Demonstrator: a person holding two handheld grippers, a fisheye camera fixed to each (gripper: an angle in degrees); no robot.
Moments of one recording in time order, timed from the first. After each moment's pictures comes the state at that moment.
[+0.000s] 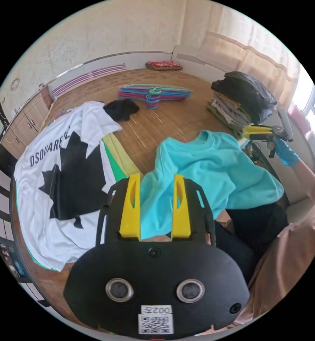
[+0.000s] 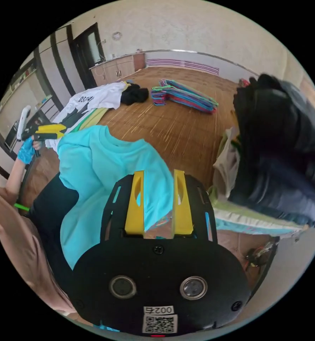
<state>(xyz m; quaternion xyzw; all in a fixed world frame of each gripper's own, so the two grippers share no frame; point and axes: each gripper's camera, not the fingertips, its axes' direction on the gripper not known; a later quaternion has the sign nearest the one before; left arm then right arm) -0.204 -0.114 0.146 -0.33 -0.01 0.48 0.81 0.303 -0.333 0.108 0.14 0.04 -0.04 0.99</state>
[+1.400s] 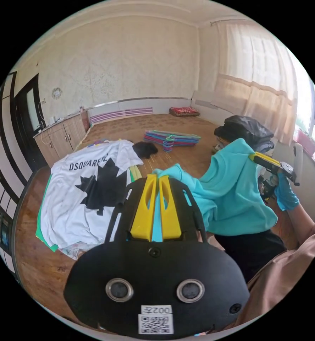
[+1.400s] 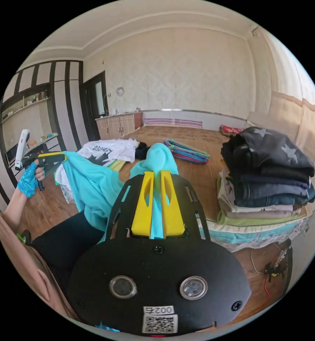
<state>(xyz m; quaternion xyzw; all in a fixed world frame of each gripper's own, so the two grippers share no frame) -0.229 -0.129 -0.278 -0.10 0.01 0.45 0.89 0.070 -0.024 -0.269 0.41 0.06 -0.04 0.91</state>
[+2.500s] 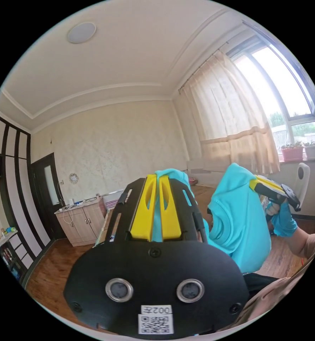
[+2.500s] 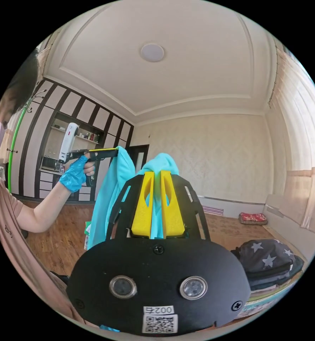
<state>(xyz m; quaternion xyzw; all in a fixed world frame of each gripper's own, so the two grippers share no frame) -0.052 -0.213 -0.628 0.19 0.09 0.52 0.83 -0.145 0.122 -0.606 0.65 0.00 -0.19 0.74</state>
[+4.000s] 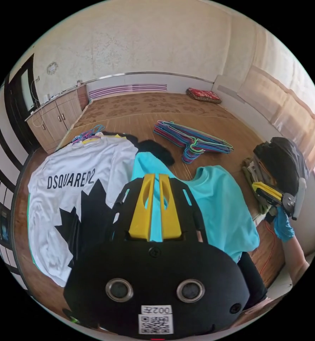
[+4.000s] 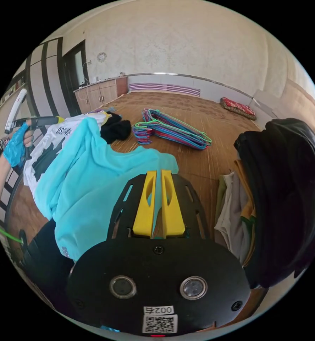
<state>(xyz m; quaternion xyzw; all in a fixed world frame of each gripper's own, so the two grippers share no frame) -0.118 -0.275 0.079 -0.21 -0.05 0.40 0.89 0.166 -0.298 -0.119 0.25 0.11 -0.03 0.96</state>
